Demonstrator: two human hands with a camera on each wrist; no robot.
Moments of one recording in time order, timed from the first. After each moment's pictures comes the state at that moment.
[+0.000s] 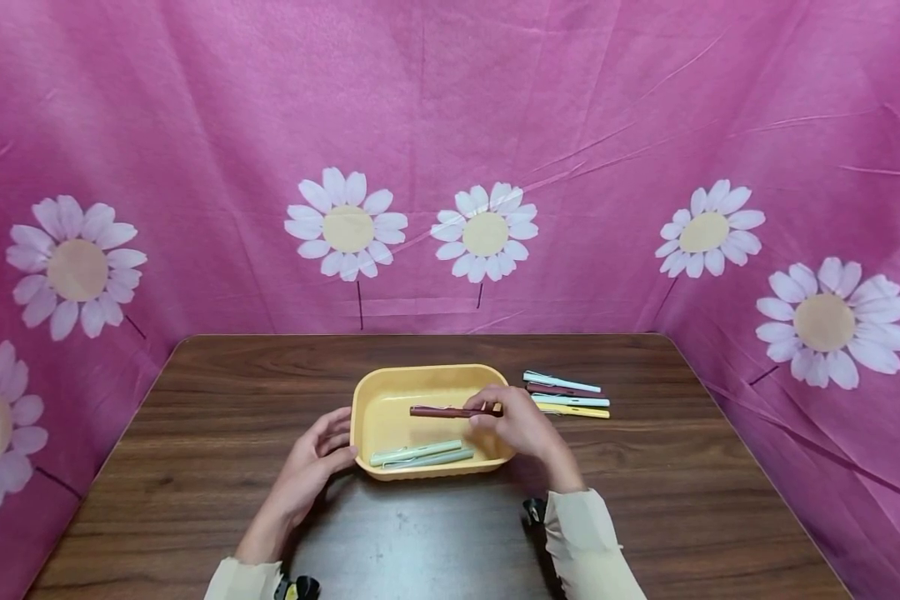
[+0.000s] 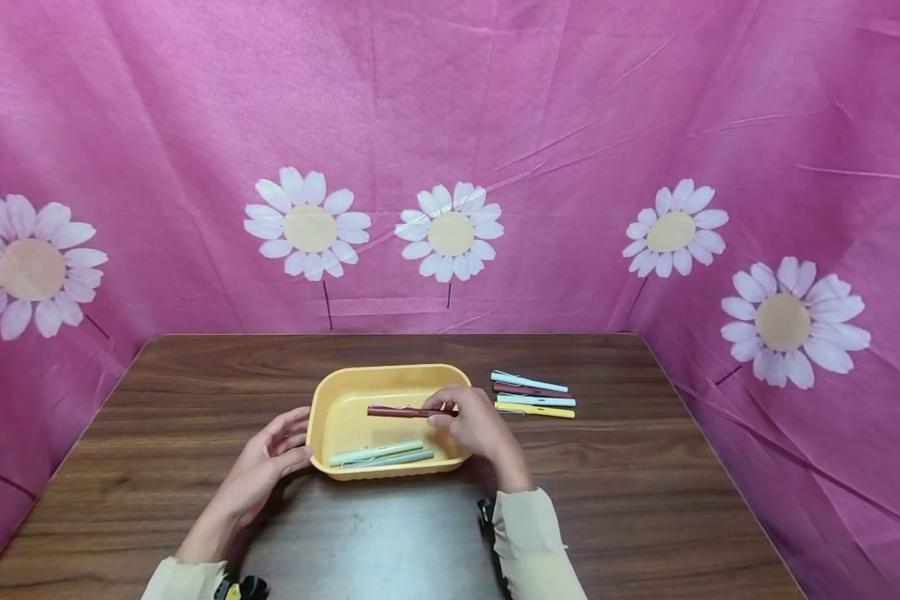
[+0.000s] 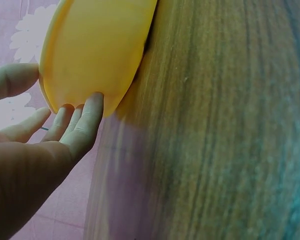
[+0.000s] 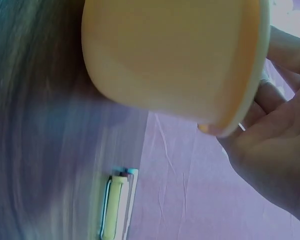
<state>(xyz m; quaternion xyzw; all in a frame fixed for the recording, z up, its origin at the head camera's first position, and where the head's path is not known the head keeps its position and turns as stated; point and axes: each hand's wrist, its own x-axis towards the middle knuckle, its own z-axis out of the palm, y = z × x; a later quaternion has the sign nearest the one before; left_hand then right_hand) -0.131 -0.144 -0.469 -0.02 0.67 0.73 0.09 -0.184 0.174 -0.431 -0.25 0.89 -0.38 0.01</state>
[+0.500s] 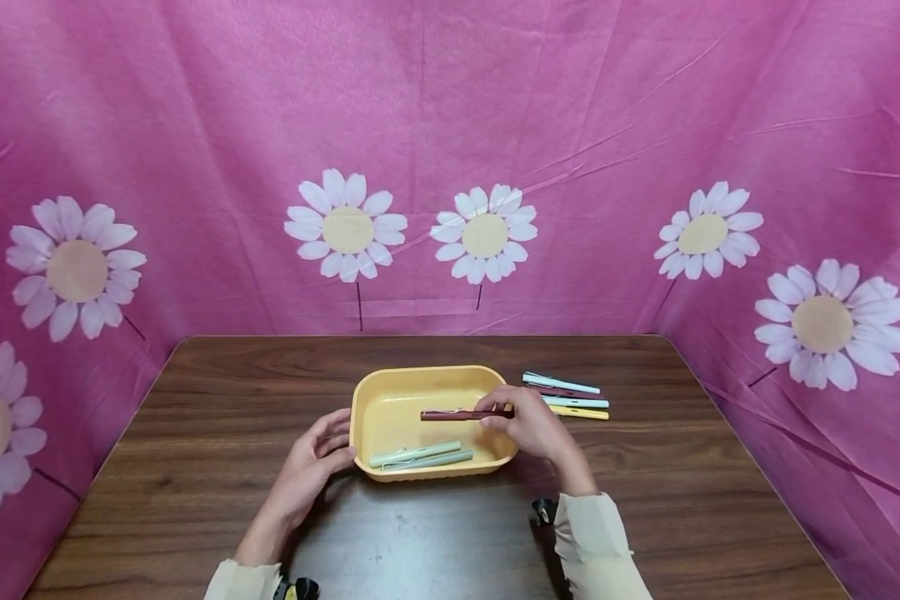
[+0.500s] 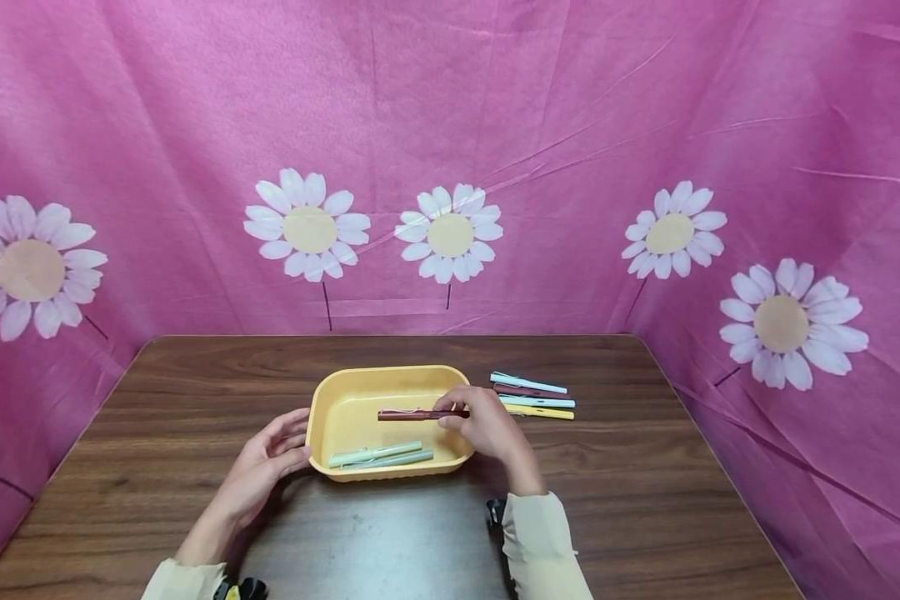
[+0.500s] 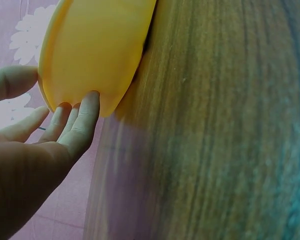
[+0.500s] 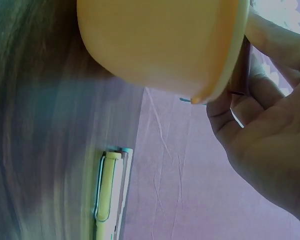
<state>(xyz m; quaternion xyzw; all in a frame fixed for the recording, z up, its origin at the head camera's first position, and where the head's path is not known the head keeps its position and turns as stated) -0.131 -0.145 -0.468 -0.02 0.68 0.73 0.09 -0.182 0.189 -0.427 -0.24 0.89 -0.38 0.00</state>
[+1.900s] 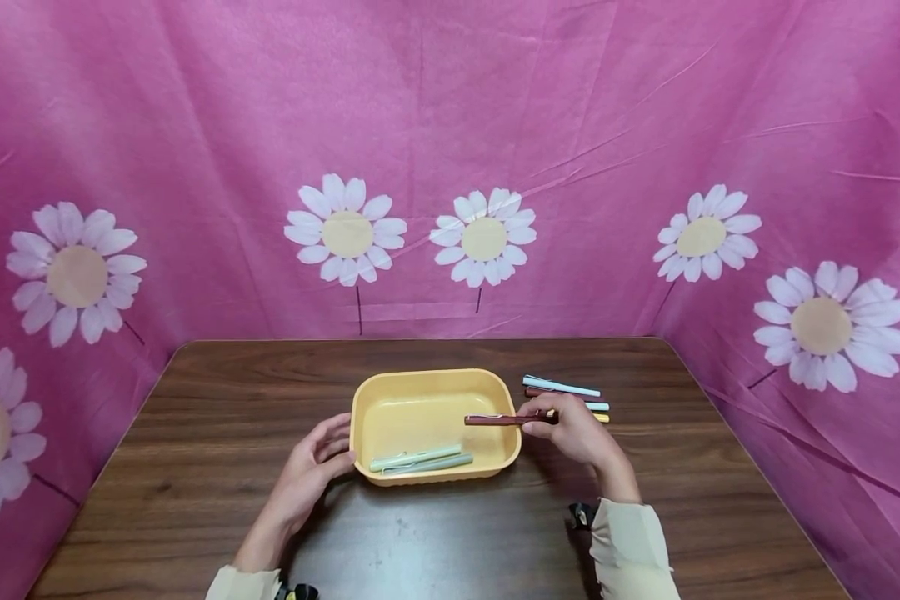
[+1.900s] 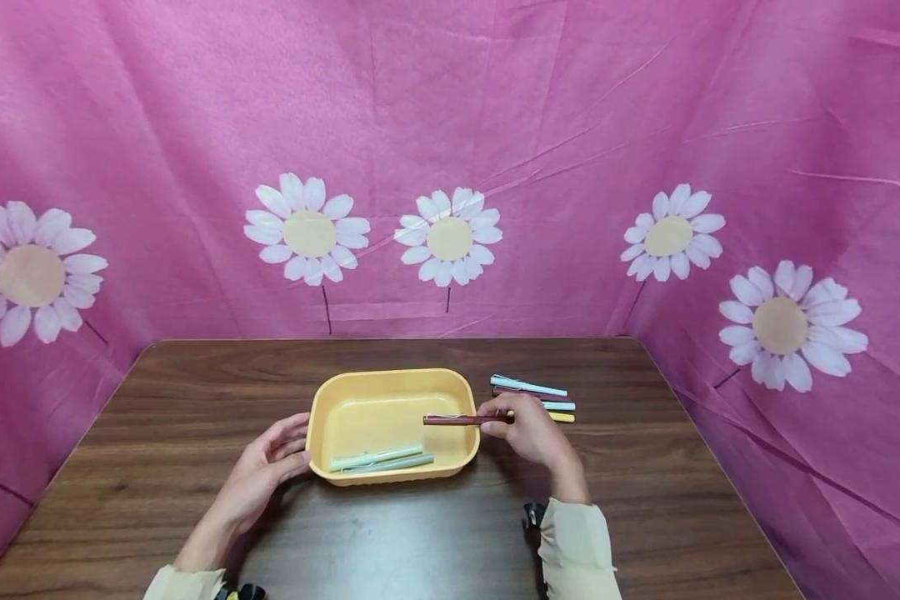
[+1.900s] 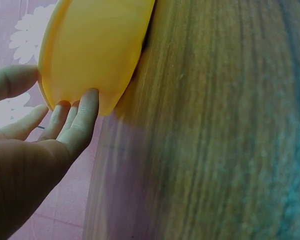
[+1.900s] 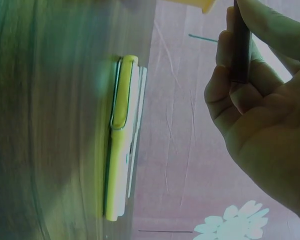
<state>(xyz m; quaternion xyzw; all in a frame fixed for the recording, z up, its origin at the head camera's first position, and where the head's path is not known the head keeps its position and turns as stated) -0.129 -0.145 -0.467 -0.02 0.68 0.73 0.08 -0.179 0.248 -0.435 -0.22 0.90 -0.37 -0.02</state>
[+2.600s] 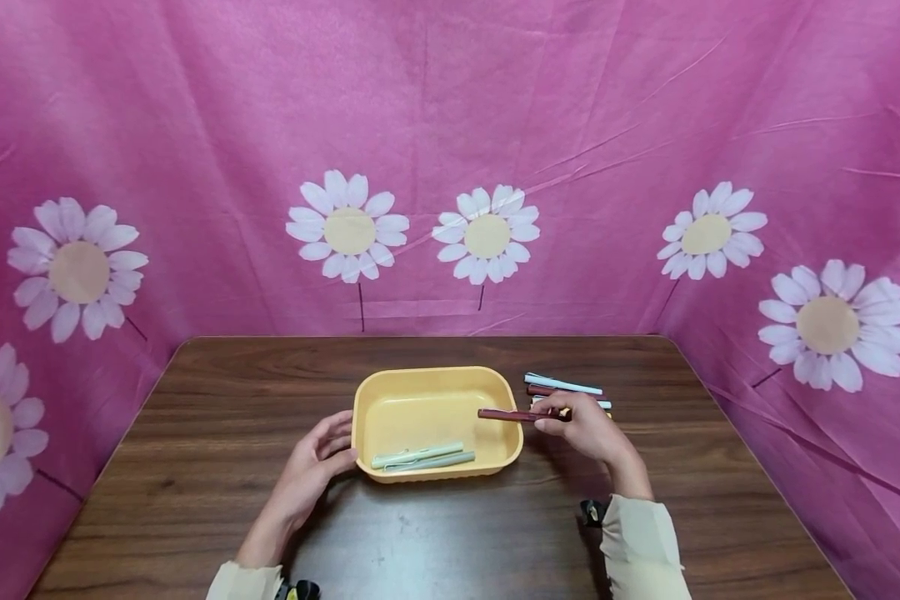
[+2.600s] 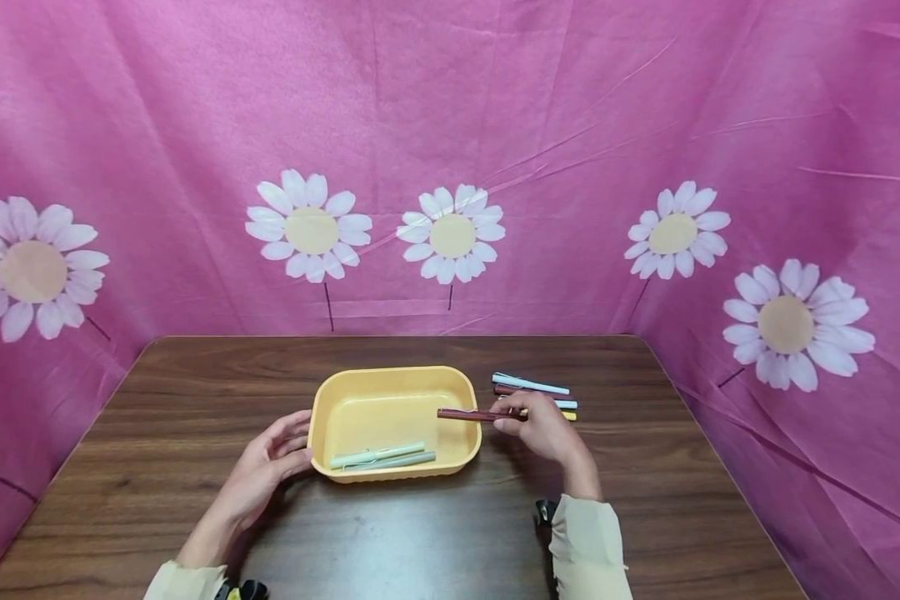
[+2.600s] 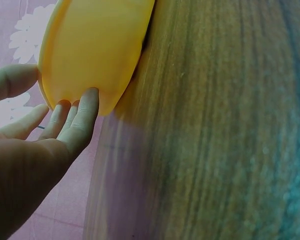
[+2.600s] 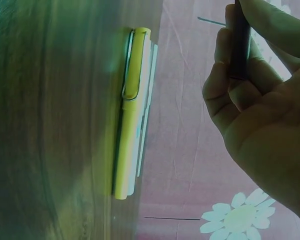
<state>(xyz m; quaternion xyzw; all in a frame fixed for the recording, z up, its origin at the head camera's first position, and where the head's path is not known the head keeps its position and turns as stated) -0.131 -0.145 -0.468 -0.02 0.68 0.73 0.08 -0.182 0.264 -0.439 -0.19 0.91 -0.37 0.00</state>
